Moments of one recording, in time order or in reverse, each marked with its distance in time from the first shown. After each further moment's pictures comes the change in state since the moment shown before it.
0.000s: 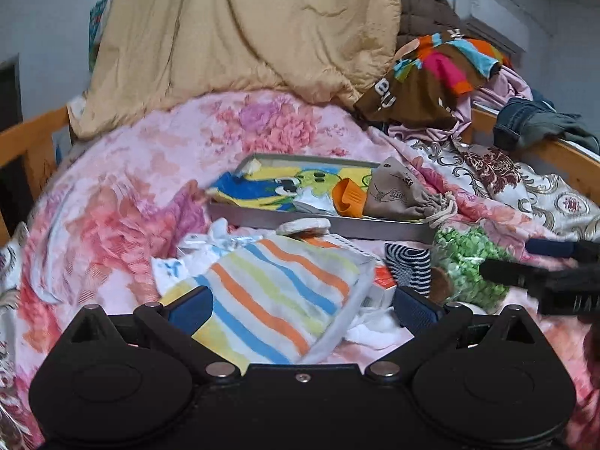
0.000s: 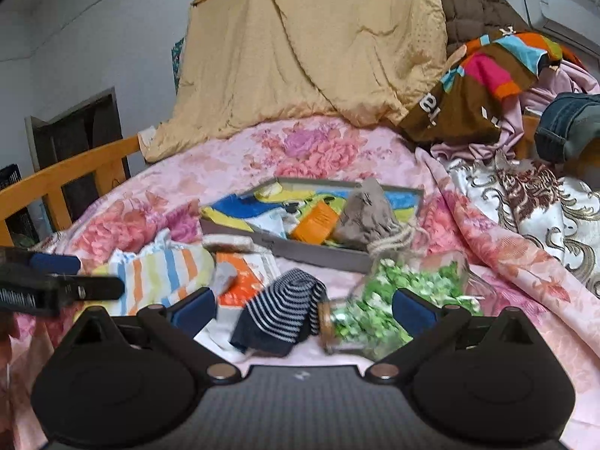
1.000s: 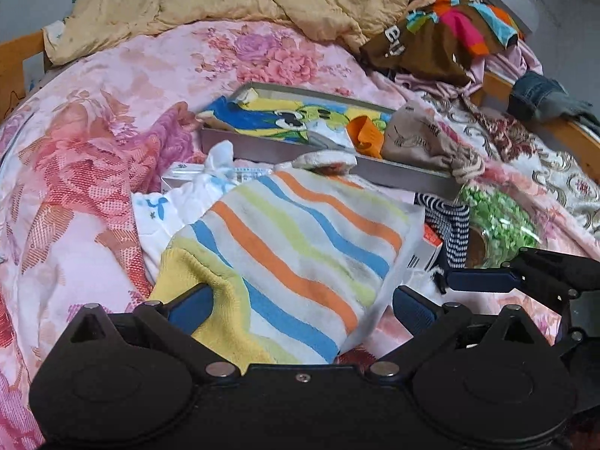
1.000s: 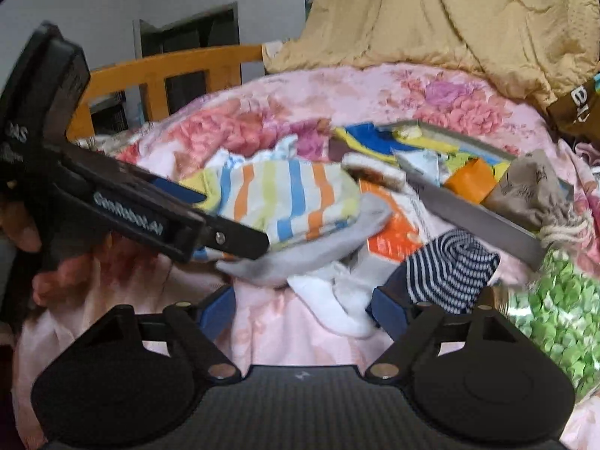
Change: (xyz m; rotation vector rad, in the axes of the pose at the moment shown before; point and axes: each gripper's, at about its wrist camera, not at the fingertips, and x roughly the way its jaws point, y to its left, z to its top) left arm 0.081 0.043 -0.017 -0.078 0.217 -0.107; right arm 0.077 0.074 -0.033 -0.291 0.218 0.301
